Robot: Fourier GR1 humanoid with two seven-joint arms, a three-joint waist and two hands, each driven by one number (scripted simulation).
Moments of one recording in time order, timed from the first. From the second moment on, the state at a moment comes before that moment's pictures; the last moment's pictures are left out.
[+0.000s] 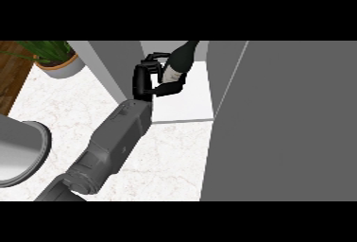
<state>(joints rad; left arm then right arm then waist) -1.02 0.00 -0.20 -0.24 0.57 0.45 -0.76 -0.61 -0.22 -0.08 -2.40 -0.22 -0.07 0.95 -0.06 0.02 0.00</state>
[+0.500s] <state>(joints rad) -1.12 0.01 -0.20 -0.11 0.52 0.56 -0.74 -0.59 -0.21 -0.06 -2.40 -0.22 -0.06 0.93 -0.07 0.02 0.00</state>
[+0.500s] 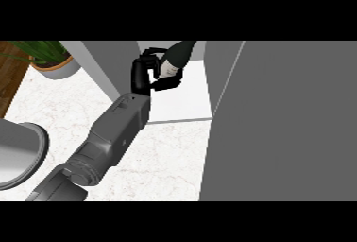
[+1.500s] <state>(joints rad) -1.08 0.01 -0.10 -0.07 0.58 0.47 -0.72 -0.62 -0.19 -0.03 -2.39 -0.23 -0.07 0.92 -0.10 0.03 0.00</state>
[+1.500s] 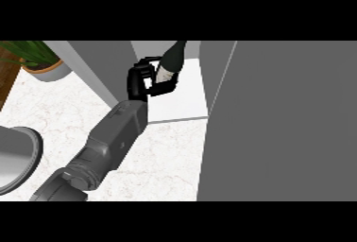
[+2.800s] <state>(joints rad) -0.88 0.01 -0.10 -0.10 0.71 0.30 -0.79 -0.65 -0.16 -0.02 -2.37 -0.28 -0.05 0.91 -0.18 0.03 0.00</state>
